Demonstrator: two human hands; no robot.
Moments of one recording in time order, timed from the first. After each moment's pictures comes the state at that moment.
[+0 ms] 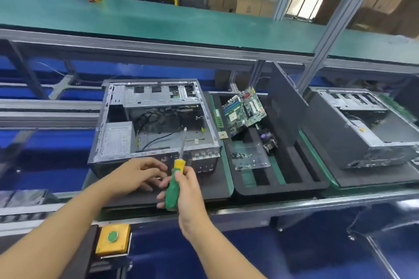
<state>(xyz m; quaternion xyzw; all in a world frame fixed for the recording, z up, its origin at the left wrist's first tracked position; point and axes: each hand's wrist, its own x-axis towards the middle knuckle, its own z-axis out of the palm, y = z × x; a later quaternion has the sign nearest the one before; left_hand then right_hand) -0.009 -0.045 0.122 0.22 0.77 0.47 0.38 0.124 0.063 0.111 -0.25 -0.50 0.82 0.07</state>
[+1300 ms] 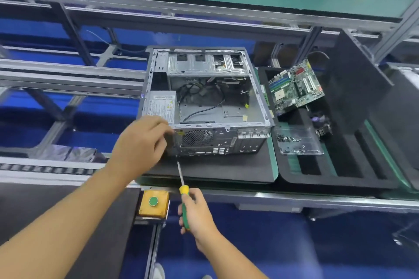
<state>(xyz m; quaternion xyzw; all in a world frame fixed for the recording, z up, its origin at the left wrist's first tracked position) -0.038 -0.116 0.092 0.44 0.85 0.22 -0.18 0.126 -0.005 -0.009 -0.34 -0.57 0.73 -0.14</state>
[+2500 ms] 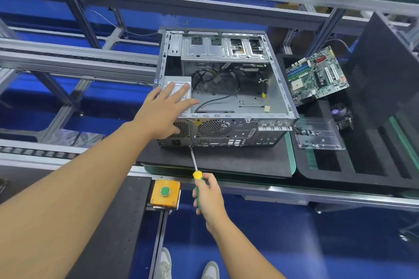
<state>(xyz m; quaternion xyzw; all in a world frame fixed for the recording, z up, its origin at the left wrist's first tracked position) -0.107 -0.097 0.077 0.40 0.91 -0.05 0.01 0.100 -0.007 -0.041 -0.38 -0.58 0.72 -0.08</state>
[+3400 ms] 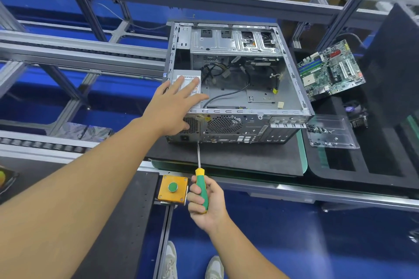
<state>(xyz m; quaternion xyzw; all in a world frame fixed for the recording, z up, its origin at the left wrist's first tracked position) -0.106 -0.098 0.075 0.40 0.92 -0.04 0.00 0.098 -0.024 -0.070 -0.33 -0.06 0.93 -0.13</state>
